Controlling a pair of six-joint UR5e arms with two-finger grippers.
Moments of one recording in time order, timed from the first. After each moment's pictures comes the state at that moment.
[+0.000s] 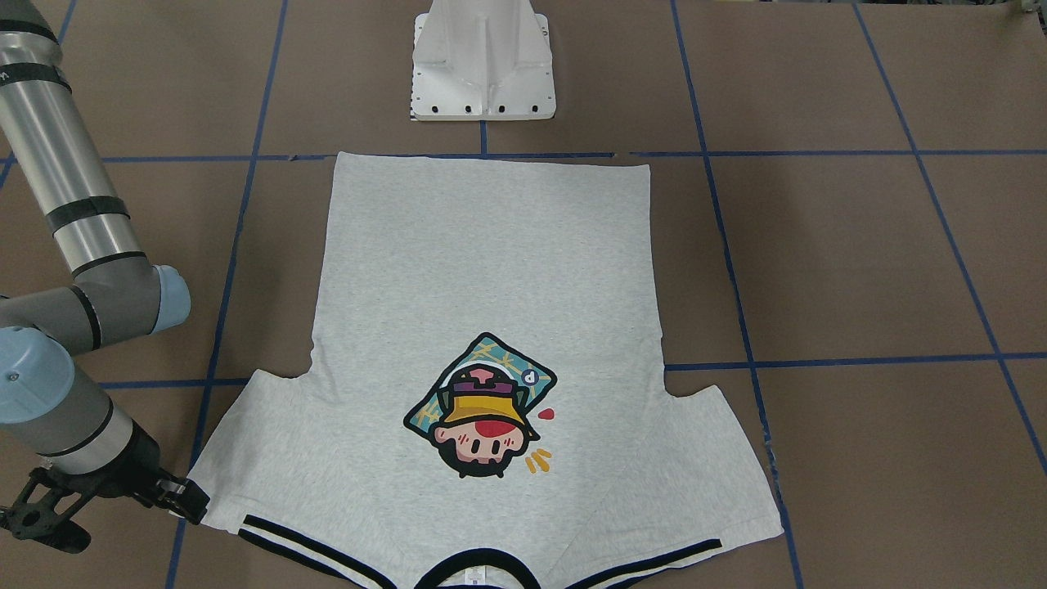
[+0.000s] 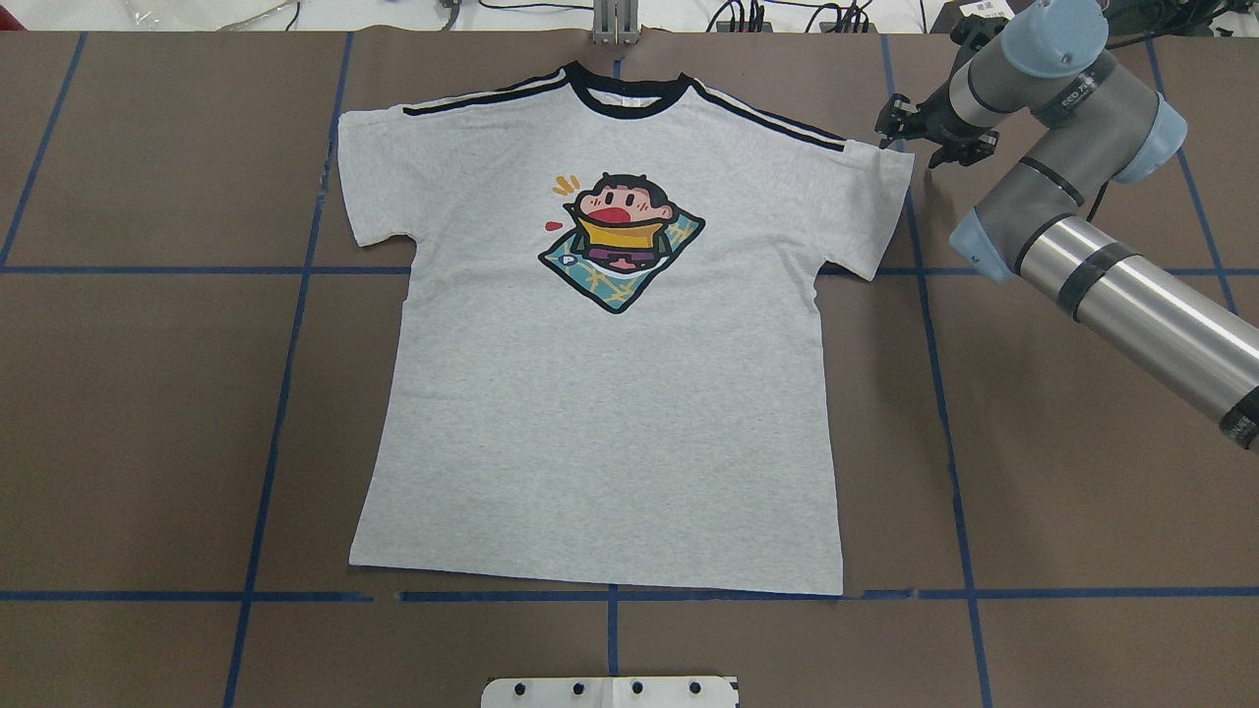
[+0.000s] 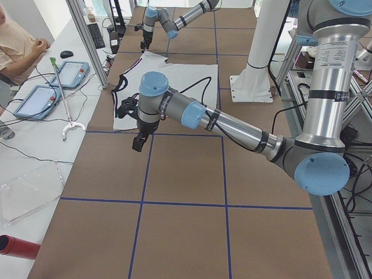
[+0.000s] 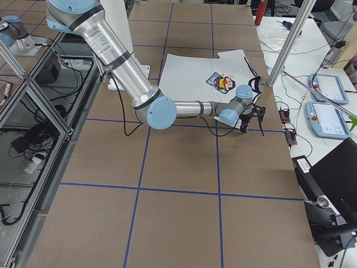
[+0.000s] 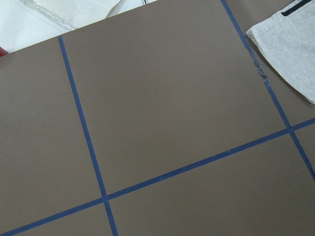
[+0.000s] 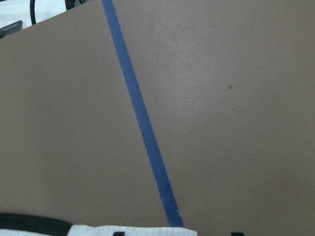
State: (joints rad) left arm -1.49 -1.64 -1.90 -1.64 -2.32 -0.02; right arm 1.00 -0.87 0.86 -0.79 2.00 1.23
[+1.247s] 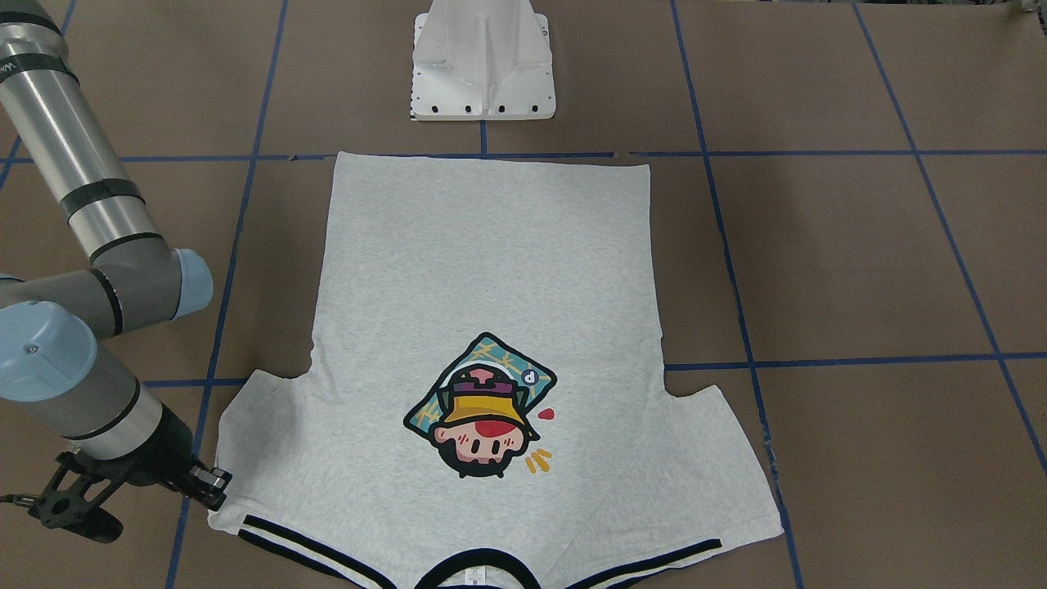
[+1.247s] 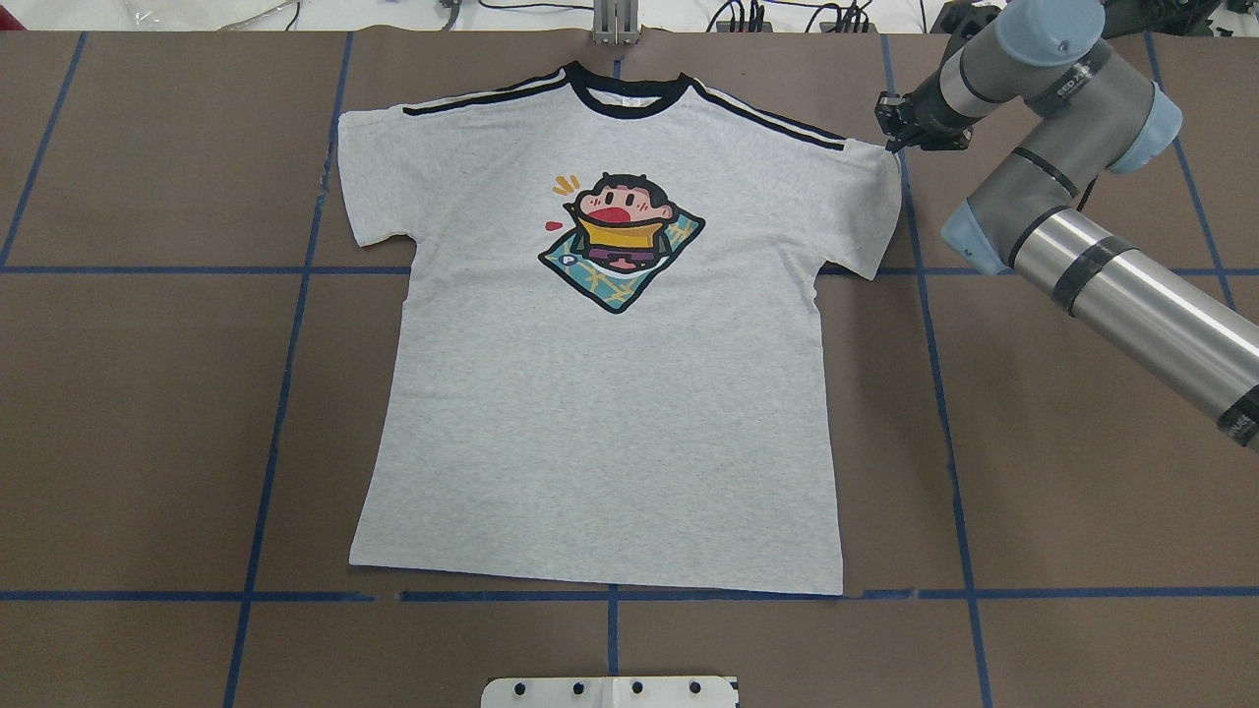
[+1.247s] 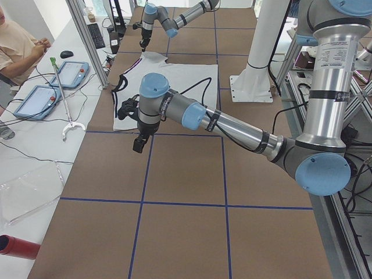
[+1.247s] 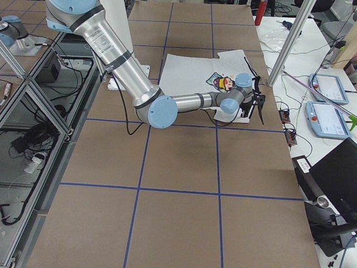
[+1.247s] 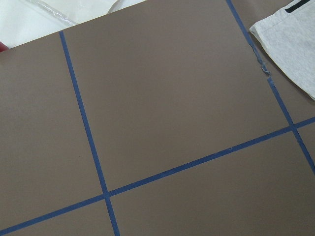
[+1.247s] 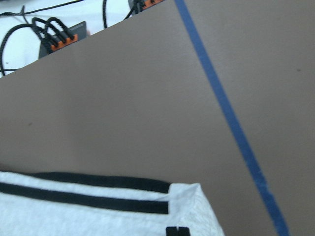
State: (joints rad) left arm -1.49 -1.64 -1.89 -1.64 -2.32 -0.02; right arm 0.98 -0.85 1.01 -0.88 2.04 1.32
